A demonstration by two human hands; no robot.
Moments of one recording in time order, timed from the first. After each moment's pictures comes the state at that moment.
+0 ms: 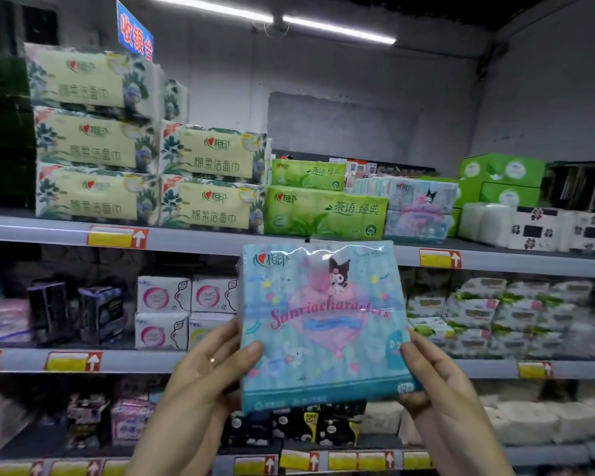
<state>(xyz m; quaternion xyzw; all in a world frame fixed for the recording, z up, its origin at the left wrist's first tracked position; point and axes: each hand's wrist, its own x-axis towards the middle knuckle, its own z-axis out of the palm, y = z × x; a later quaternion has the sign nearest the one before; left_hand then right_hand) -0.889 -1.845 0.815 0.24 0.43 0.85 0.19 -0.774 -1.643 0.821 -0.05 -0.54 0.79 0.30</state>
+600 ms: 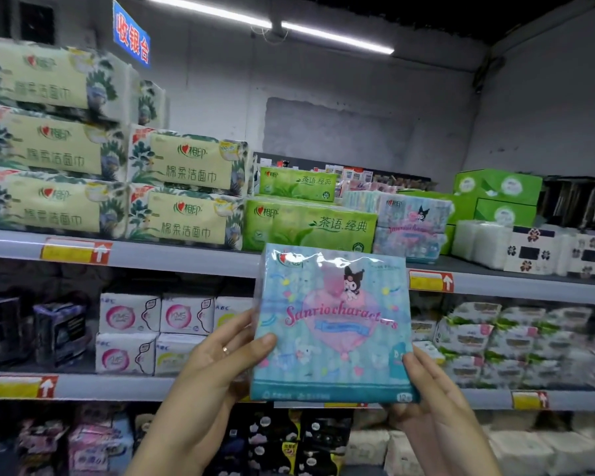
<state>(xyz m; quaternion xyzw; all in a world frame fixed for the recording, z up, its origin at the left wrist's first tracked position) -0.922 -1.780 0.841 0.28 0.44 0.83 0.21 -0.791 -1.597 0.841 -0.09 -0.49 0.81 0.32</state>
